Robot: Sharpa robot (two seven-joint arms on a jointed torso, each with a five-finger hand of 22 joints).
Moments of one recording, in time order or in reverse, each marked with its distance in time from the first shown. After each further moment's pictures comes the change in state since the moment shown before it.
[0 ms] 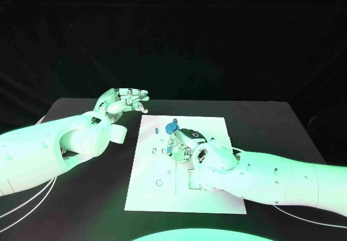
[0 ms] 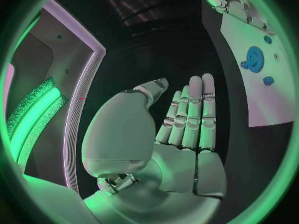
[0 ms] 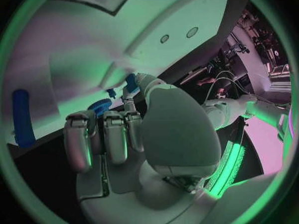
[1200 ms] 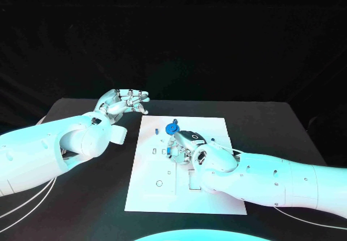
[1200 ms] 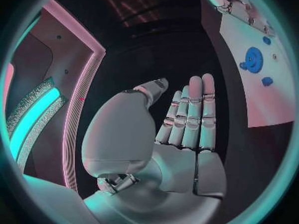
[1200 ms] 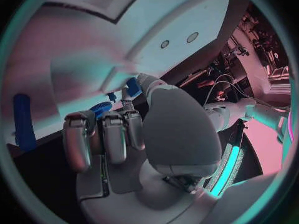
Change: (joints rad) left arm 0.000 -0.002 0.000 0.000 -0.006 0.009 -0.010; left_hand 0.000 0.000 0.000 0.000 0.000 0.000 0.000 0.003 0.000 0.000 0.000 0.000 0.000 0.000 0.000 0.016 0.003 0.000 -0.007 0.000 0.013 0.010; right arm -0.005 0.004 -0.002 -0.003 -0.018 0.018 -0.002; right_hand -0.046 -0.046 -0.026 0.017 -0.097 -0.075 0.040 -0.037 0.000 0.000 0.022 -0.039 0.001 -0.002 0.027 0.000 0.000 0.000 0.000 0.022 0.000 0.000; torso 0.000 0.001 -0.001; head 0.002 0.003
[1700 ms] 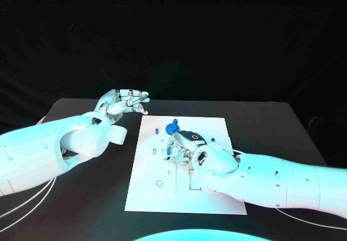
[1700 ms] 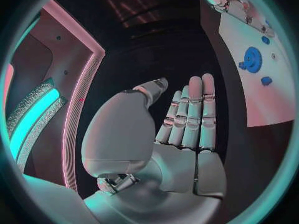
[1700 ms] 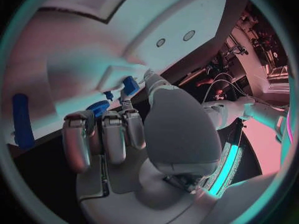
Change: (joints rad) left arm 0.000 0.000 0.000 -0.003 -0.013 0.003 -0.008; left_hand -0.021 -0.012 -0.005 0.005 0.000 0.000 0.000 0.000 0.000 0.012 -0.004 0.009 0.003 0.001 -0.005 0.025 0.007 0.000 0.000 0.000 0.018 0.013; right arm -0.001 -0.010 0.000 0.023 -0.004 -0.019 0.000; right_hand -0.028 0.006 -0.141 0.011 -0.127 -0.026 0.005 -0.009 -0.010 0.001 0.008 -0.019 0.000 0.001 0.008 0.000 0.000 0.000 0.000 0.007 0.000 0.000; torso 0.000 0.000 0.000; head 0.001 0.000
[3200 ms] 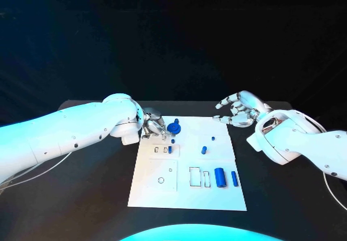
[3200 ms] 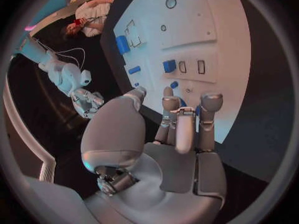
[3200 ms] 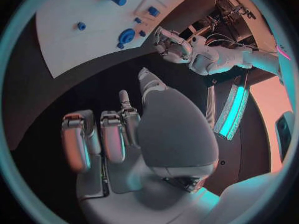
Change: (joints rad) left arm 0.078 0.269 -0.028 -0.213 -0.851 0.579 -0.805; left_hand -0.224 0.057 -0.250 0.203 -0.006 -0.075 -0.118 0.519 0.367 0.052 -0.121 1.055 0.777 0.419 -0.115 0.676 0.725 -0.032 0.219 -0.102 0.546 0.480; right arm 0.191 -0.410 0.031 0.148 0.463 -0.090 0.276; right_hand 0.090 0.029 -0.057 -0.003 0.101 -0.032 0.011 -0.027 -0.013 -0.014 0.018 -0.037 0.000 -0.002 0.012 0.000 0.000 0.000 0.000 0.014 0.000 0.000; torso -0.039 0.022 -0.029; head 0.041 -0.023
